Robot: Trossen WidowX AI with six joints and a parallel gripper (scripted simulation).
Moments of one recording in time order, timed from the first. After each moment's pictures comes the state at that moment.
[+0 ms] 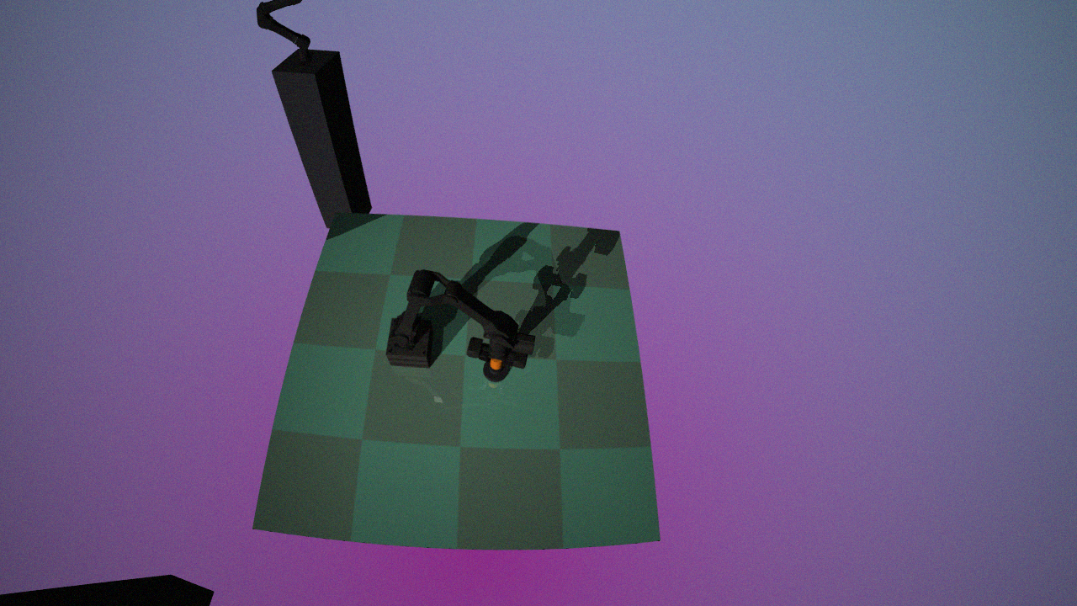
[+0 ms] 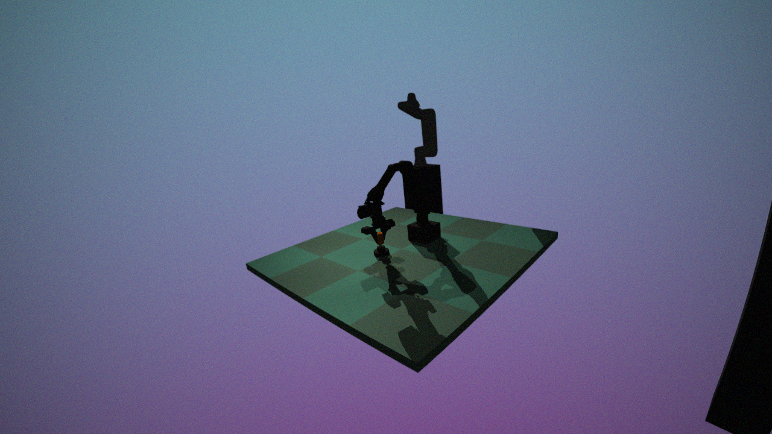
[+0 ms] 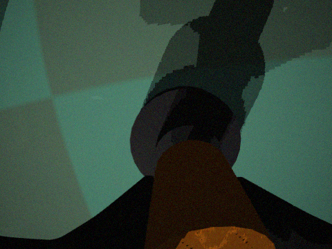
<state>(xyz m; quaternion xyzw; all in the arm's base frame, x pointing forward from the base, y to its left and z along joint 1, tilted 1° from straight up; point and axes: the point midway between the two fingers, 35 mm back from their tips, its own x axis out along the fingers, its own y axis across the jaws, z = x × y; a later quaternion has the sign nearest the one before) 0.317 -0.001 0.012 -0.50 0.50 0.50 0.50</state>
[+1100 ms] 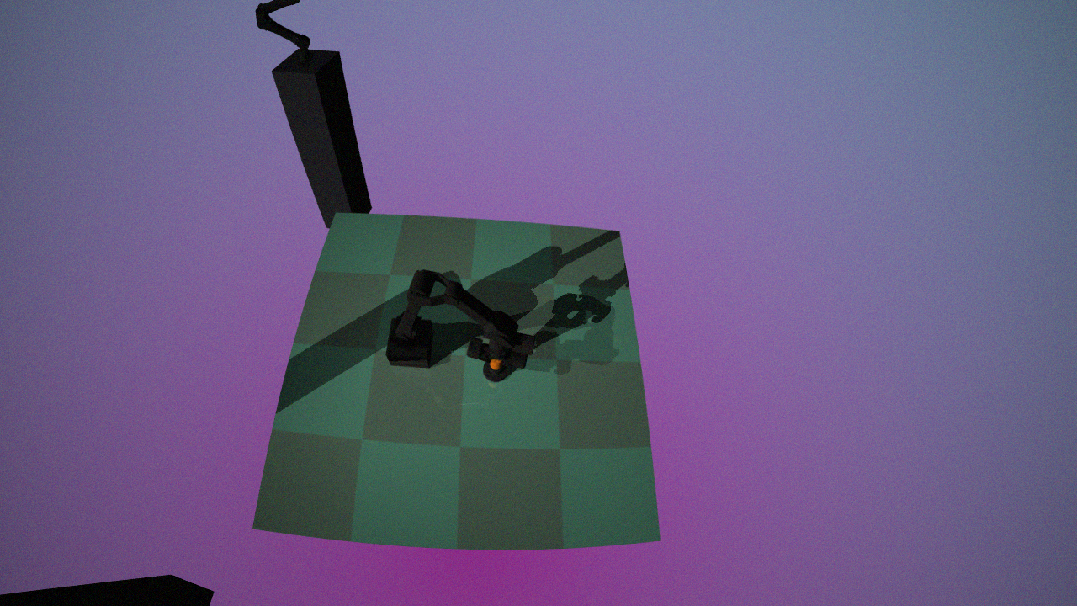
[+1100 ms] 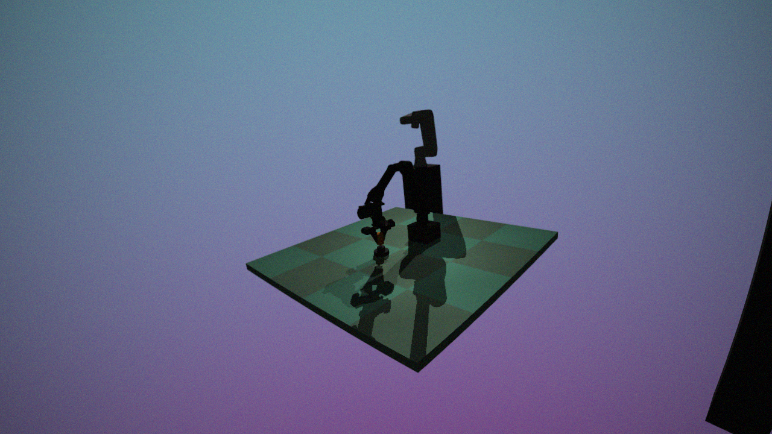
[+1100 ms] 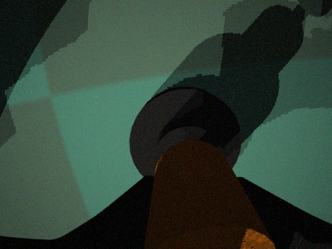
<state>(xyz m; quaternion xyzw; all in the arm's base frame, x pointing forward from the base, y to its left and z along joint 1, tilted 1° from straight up) 0.317 0.000 0.010 -0.50 0.50 0.50 0.50</state>
